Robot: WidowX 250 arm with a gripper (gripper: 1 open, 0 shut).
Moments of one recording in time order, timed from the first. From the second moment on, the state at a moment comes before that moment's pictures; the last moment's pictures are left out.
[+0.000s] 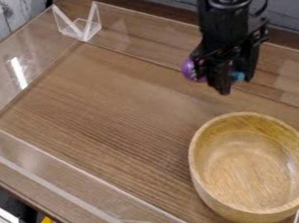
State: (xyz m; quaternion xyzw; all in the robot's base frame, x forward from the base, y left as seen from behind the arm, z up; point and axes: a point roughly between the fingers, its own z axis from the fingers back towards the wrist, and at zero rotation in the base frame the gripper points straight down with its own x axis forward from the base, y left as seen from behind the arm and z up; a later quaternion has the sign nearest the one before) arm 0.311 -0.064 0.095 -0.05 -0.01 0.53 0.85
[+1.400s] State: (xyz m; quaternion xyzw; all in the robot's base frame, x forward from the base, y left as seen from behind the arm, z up) arm 0.342 -0.080 0.049 -0.05 -0.04 0.60 0.80
